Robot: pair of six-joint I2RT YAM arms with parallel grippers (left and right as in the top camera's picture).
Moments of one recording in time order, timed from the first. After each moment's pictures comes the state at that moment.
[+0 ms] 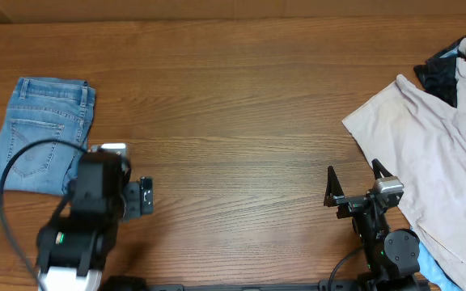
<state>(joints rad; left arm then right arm) -0.11 0.84 0.90 -1.07 -0.22 -0.10 0.23 0.01 0.02 -0.03 0.07 0.09</state>
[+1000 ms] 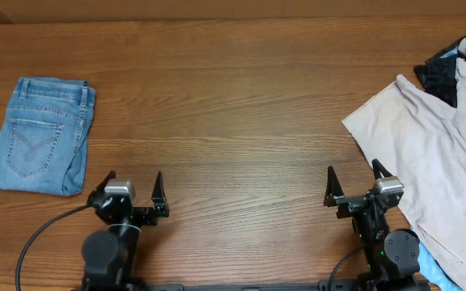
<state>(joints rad) -0.08 0.08 0.12 -0.20 -0.01 -0.11 0.23 0.01 0.02 -0.03 0.06 0.09</state>
